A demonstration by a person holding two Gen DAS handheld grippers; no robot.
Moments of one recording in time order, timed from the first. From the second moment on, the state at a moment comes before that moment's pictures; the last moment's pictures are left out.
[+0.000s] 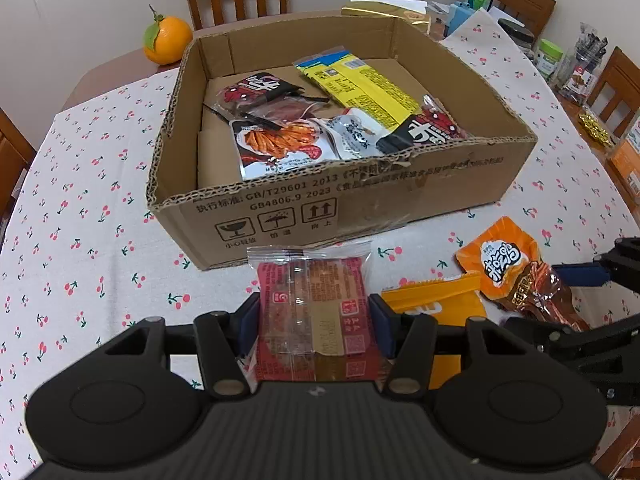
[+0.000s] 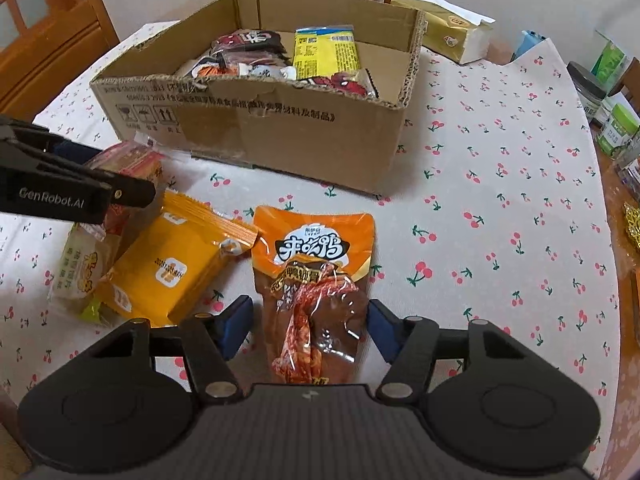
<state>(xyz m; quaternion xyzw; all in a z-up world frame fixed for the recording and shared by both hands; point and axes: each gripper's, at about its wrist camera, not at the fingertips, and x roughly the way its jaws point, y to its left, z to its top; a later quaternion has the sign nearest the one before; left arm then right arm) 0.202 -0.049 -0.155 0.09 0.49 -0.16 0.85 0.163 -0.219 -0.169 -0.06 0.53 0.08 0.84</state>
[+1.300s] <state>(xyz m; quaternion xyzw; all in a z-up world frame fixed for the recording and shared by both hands) 0.160 -0.042 -0.083 0.12 0.46 -0.22 0.85 0.139 -0.231 -0.097 -0.06 0.50 0.10 0.86</state>
